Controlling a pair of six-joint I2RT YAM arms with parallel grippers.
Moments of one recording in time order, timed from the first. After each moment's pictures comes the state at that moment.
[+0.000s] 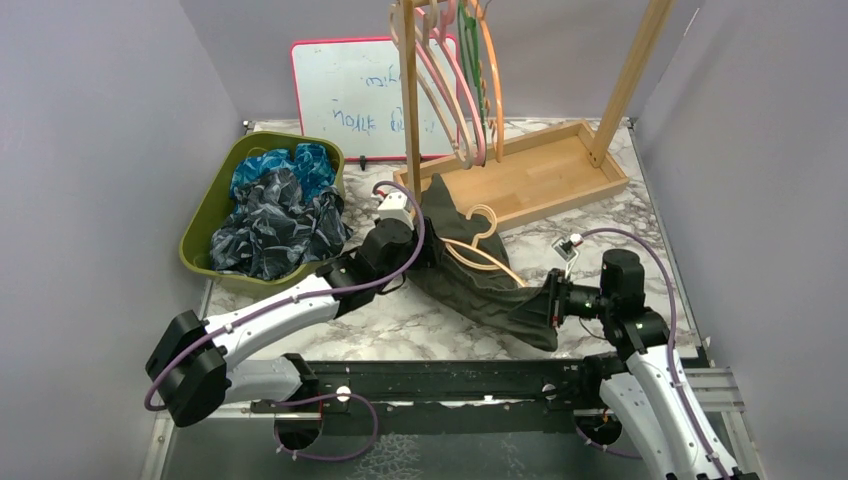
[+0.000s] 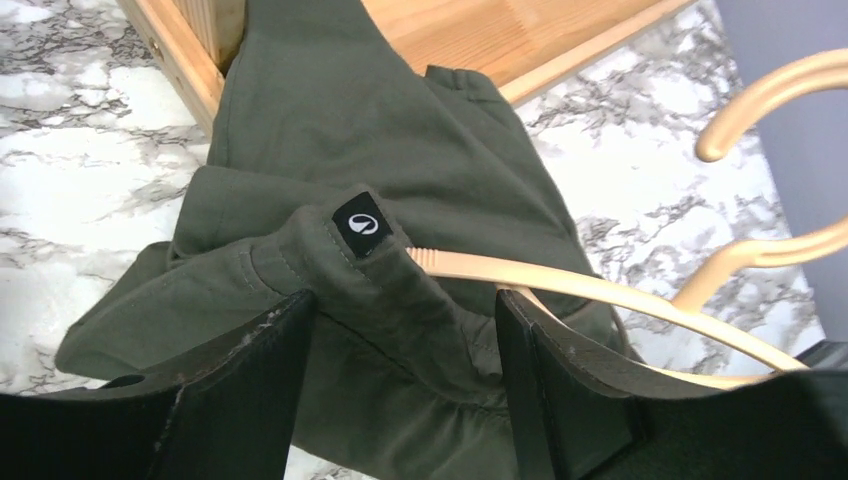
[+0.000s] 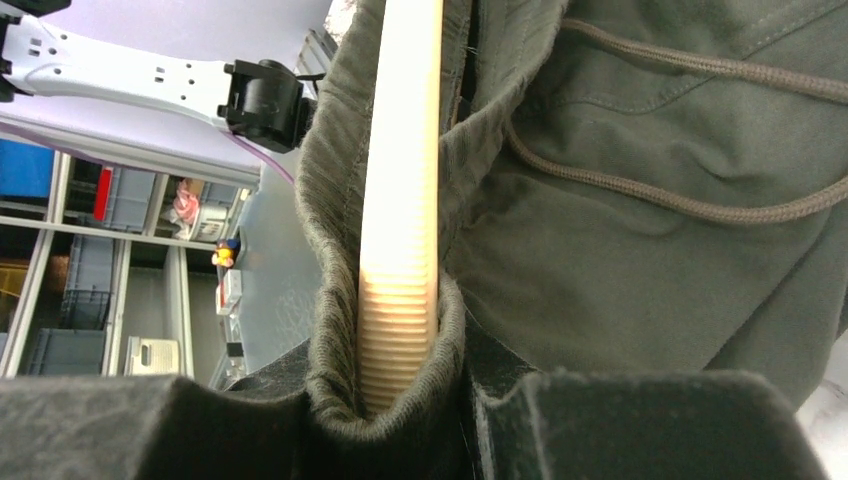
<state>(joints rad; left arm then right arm) -0.87 1.17 0.76 -0.02 -0.30 -0.65 0.14 0.53 0.42 -0.47 -1.05 0.41</state>
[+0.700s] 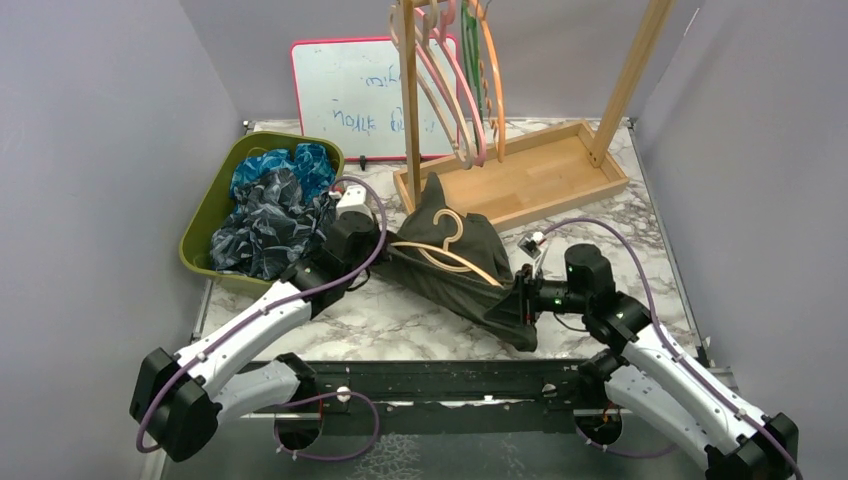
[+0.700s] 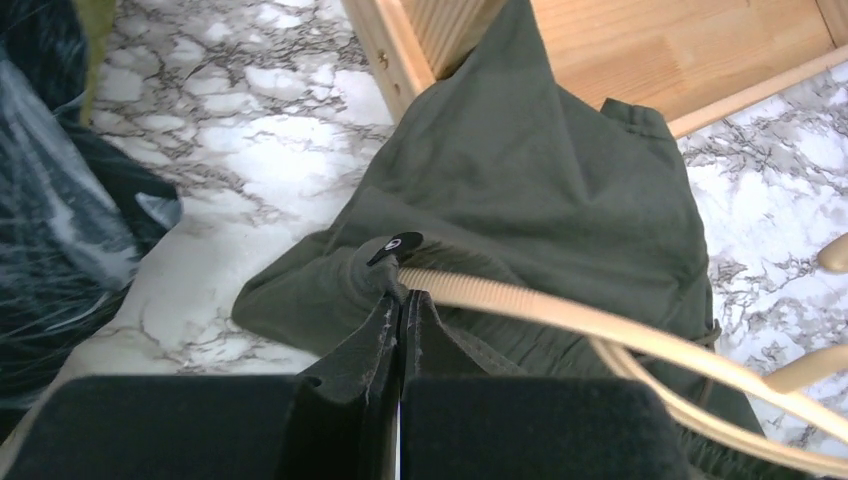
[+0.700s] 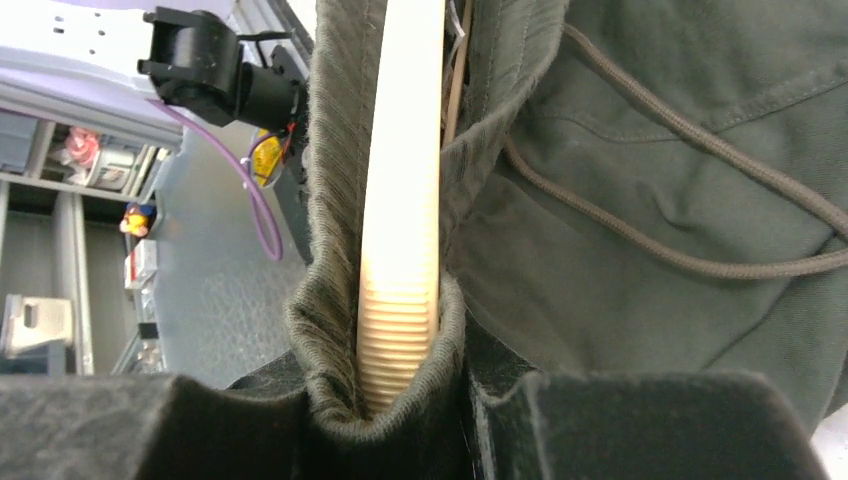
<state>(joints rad) -0.67 1.05 0.74 -0.21 -0.33 -0.55 0.53 0.68 0.47 -0.30 -0.72 0.42</state>
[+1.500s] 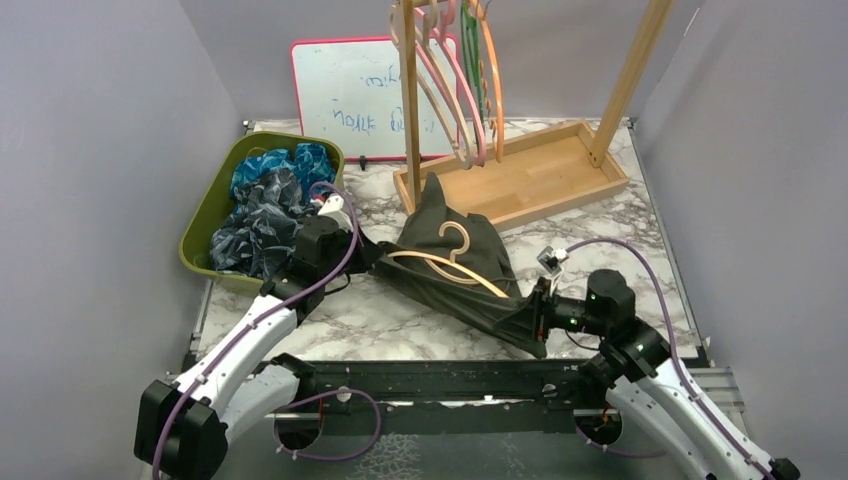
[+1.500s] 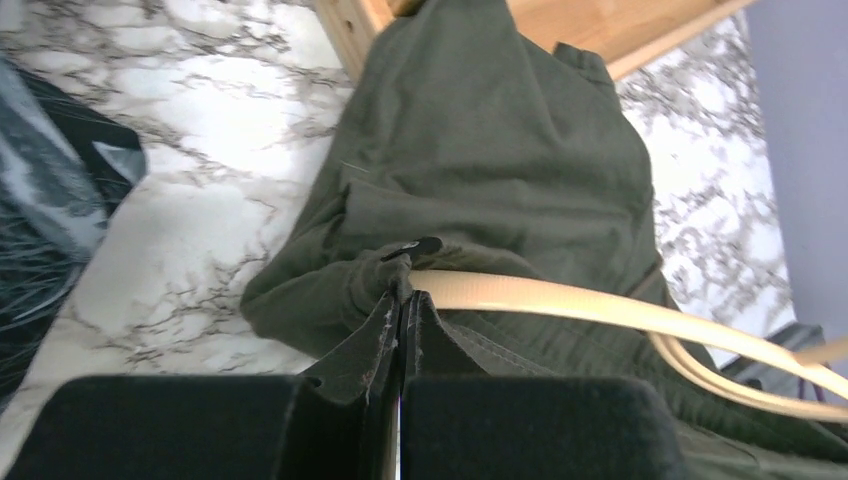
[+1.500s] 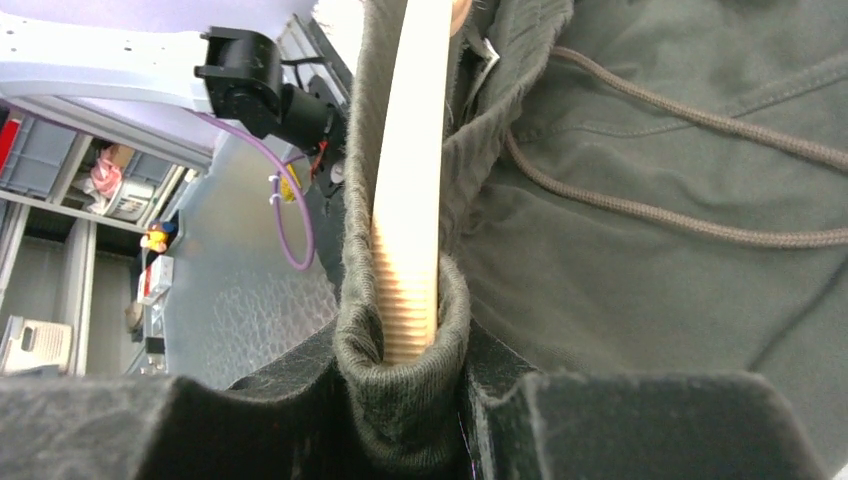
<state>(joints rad) -0.43 0.92 0.60 -0.18 0.08 -0.56 0.55 0.35 0.37 -0.34 -0.67 0.51</state>
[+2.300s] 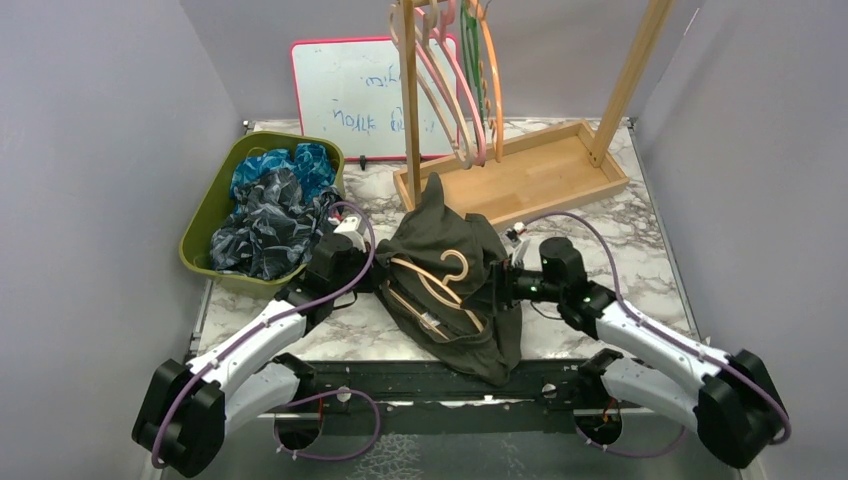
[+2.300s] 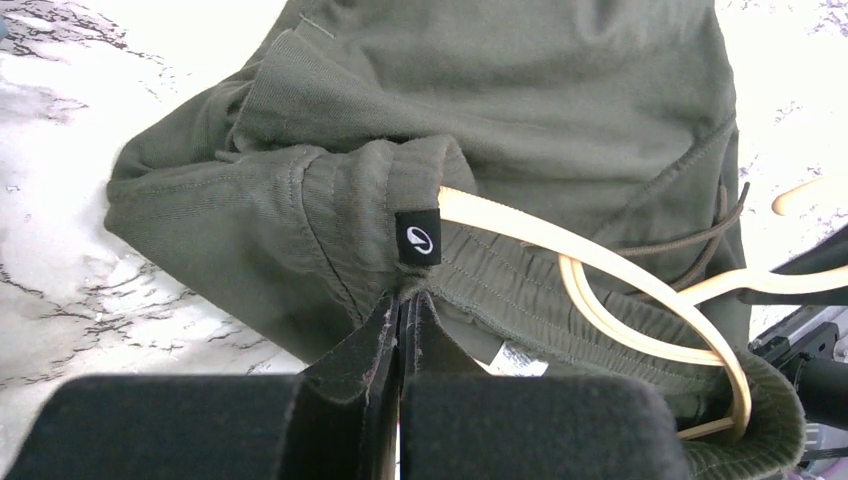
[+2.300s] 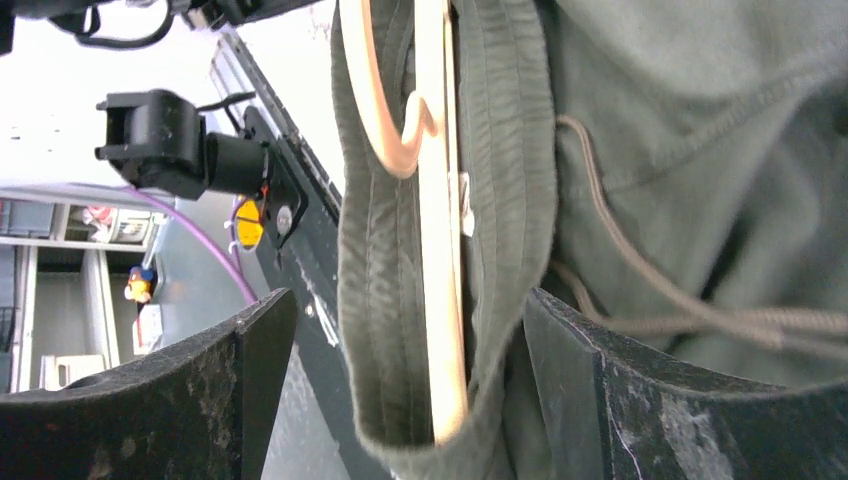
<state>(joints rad) -0.50 0.98 0.44 -0.05 0.13 -0.54 0.58 0.92 0.42 0.02 -0.62 0.55</state>
